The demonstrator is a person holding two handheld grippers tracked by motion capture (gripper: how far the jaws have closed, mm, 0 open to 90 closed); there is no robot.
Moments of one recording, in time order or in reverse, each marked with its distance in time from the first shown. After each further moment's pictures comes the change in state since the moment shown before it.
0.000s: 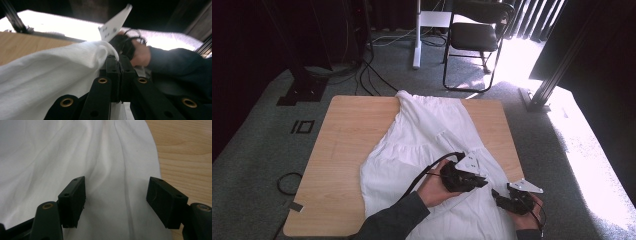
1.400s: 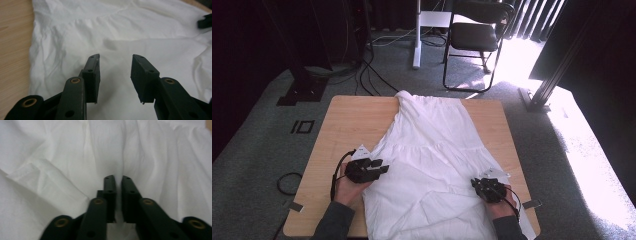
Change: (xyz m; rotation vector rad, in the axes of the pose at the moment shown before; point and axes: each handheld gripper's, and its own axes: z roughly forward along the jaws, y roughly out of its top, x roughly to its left) left arm 0.079 -0.217 -0.158 0.005 0.493 -0.493; right arm 0.070 0.054 0.024 0.068 0.106 -0.128
